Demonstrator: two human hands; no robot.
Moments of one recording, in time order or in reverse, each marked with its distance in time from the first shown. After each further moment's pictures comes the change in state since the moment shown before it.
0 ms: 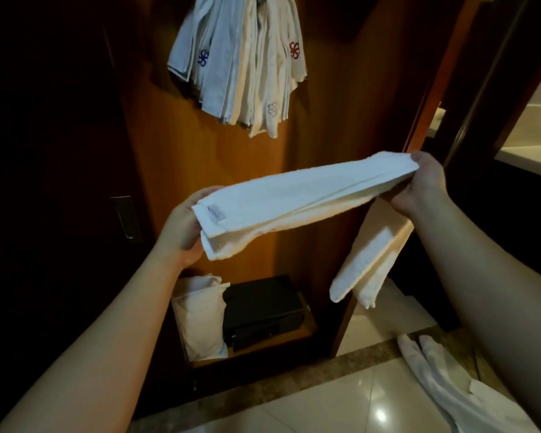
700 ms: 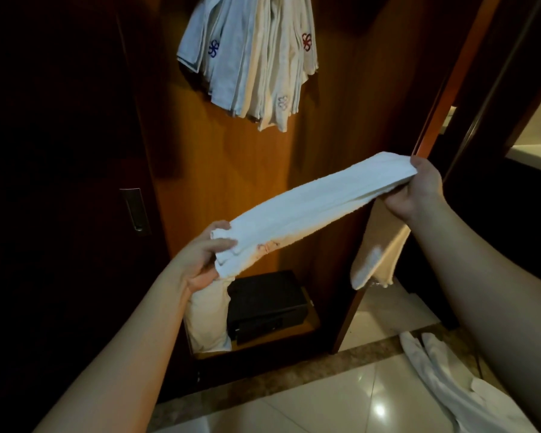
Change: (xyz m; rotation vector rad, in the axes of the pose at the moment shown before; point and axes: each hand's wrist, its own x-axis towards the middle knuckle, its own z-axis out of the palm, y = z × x) left_hand -0.022 -0.041 -0.024 -0.173 -0.069 -0.446; right_hand -0.015 0.026 0.013 0.041 -0.057 0.053
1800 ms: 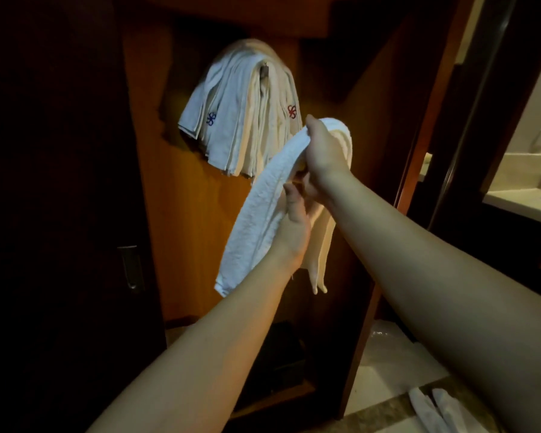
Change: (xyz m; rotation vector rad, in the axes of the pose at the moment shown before) left_hand 0.030 0.053 0.197 0.209 -0.067 0.519; right_hand -0.080 -0.026 0.168 -0.402 -0.340 -0.216
